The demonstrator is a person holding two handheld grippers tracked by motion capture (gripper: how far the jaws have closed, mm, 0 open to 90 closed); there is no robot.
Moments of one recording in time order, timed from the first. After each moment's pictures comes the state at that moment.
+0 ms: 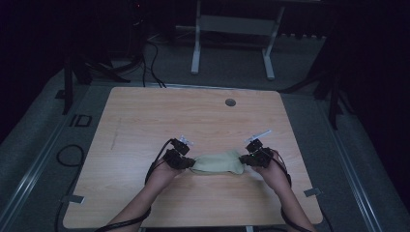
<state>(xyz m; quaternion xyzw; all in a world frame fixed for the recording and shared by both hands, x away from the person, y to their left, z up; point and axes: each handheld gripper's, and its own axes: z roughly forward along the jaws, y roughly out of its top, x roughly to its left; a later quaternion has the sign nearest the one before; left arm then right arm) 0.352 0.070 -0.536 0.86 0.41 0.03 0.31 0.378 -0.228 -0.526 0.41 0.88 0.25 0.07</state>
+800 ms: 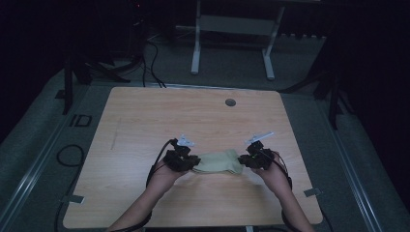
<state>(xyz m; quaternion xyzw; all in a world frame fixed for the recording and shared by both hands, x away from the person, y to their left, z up) 0.330 0.058 -0.516 0.84 0.39 0.07 0.37 0.362 -0.224 -0.513 0.39 0.87 0.28 0.09</state>
